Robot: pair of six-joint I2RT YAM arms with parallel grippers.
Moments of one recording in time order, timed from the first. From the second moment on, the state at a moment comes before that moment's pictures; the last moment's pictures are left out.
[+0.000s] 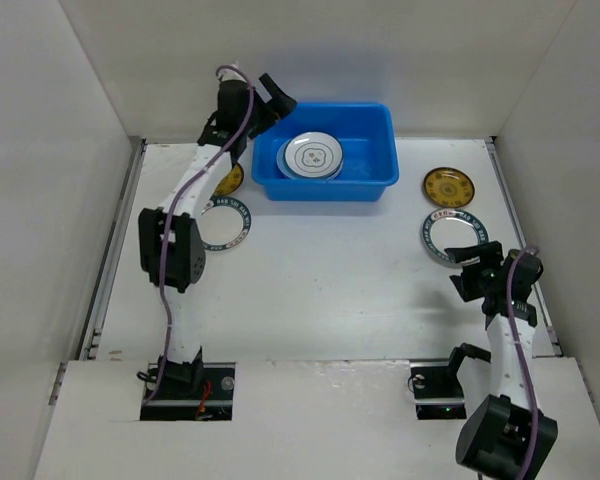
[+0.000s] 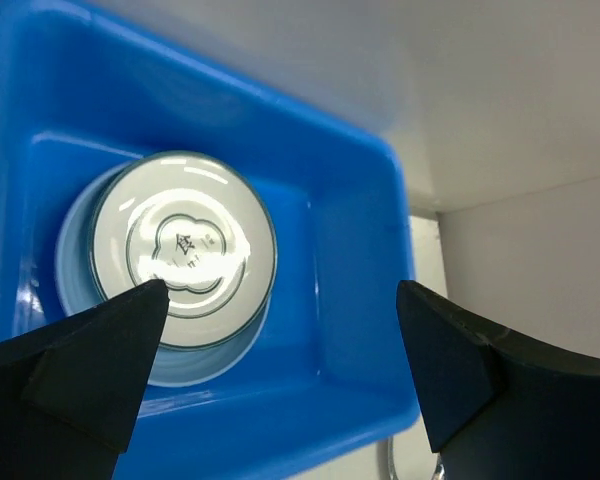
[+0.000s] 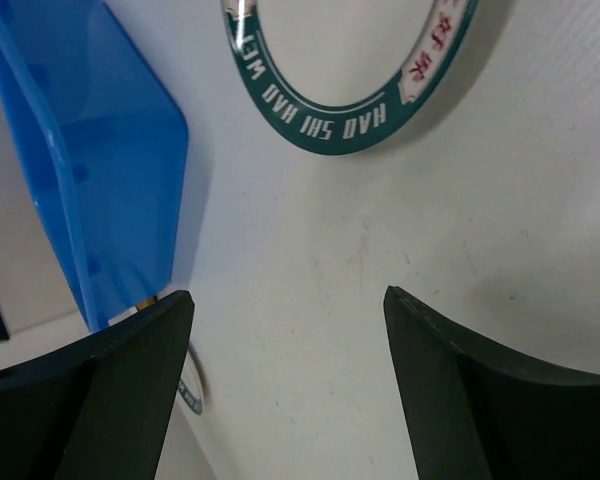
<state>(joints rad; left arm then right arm) -0.28 2.10 1.97 -0.16 0.13 -0.77 -0.42 0.72 0.40 -0.32 -0.37 1.01</state>
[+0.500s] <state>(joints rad) -0.14 1.43 1.13 -0.10 -0.12 -0.74 -0.46 0.96 0.30 -0.03 -0.30 1.21</state>
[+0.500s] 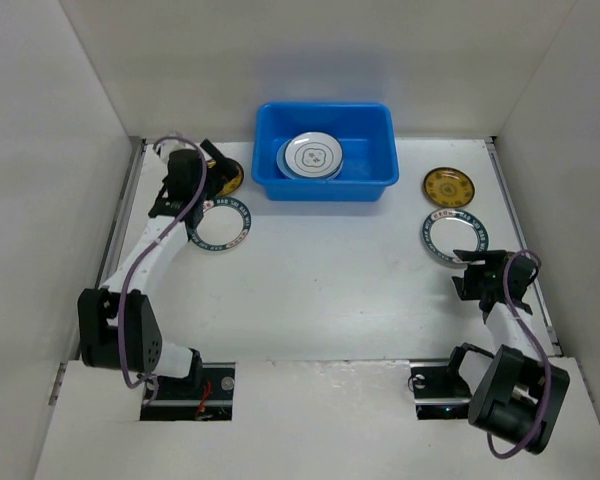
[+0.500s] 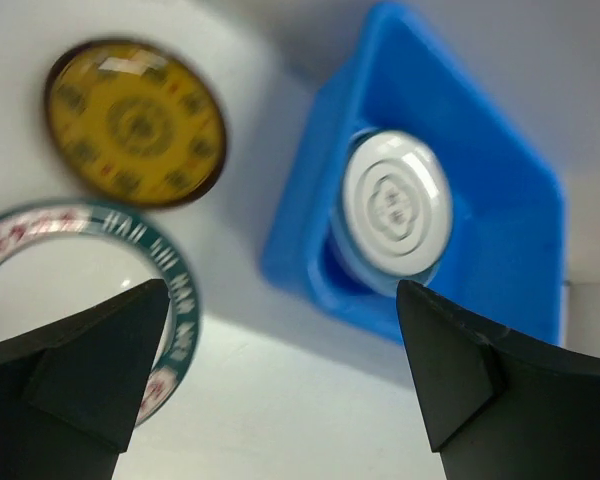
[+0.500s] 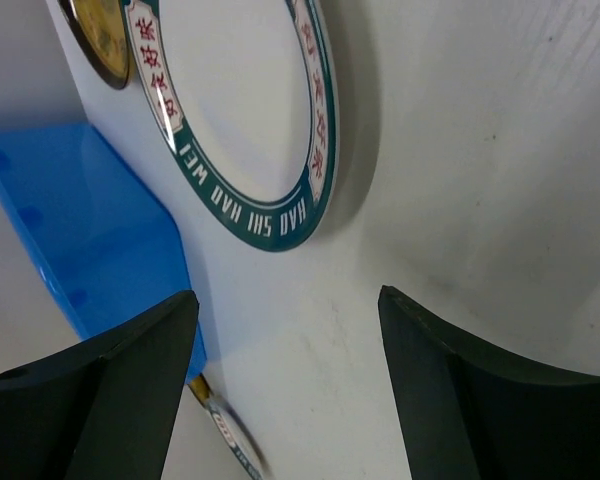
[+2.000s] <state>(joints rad) -0.09 1.14 0.73 -0.21 -0.16 -0.82 -0.02 1.27 1.09 -0.05 -0.21 1.21</state>
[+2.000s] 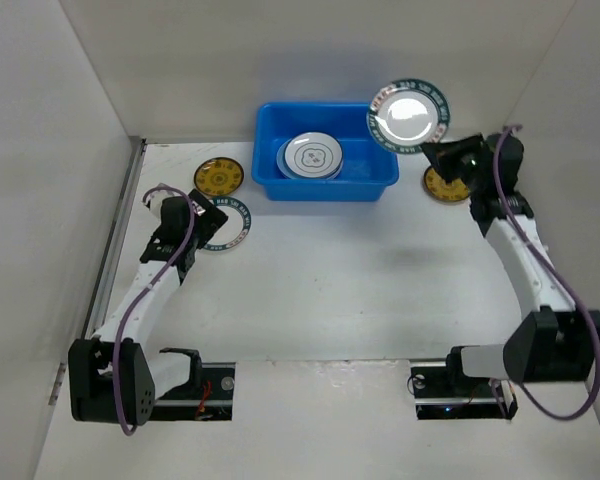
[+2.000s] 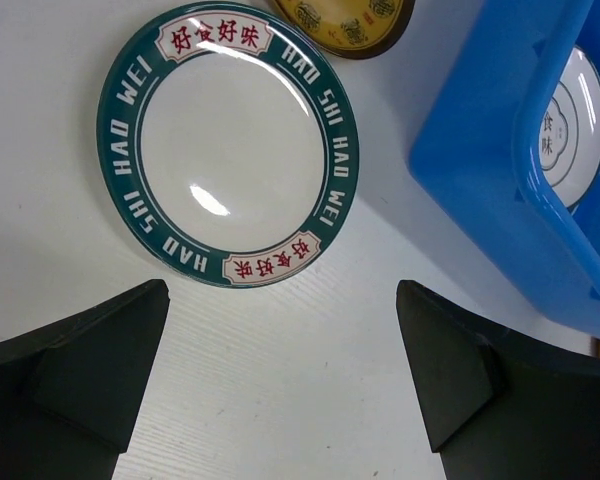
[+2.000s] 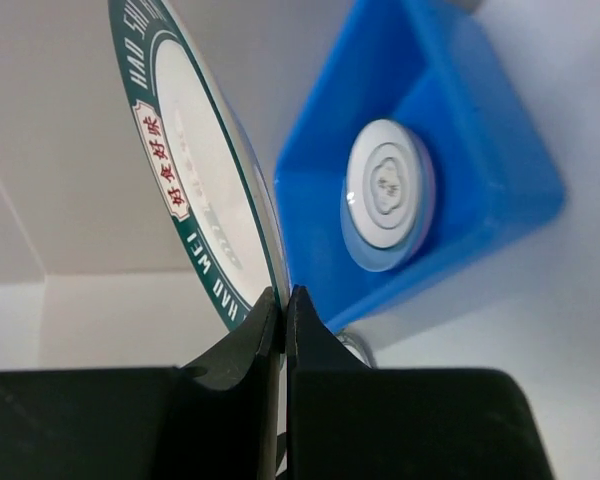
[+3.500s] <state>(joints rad) 0.02 0.94 0.52 -0.30 0.00 -0.87 0.37 2.23 2.01 -0.55 0.01 0.47</state>
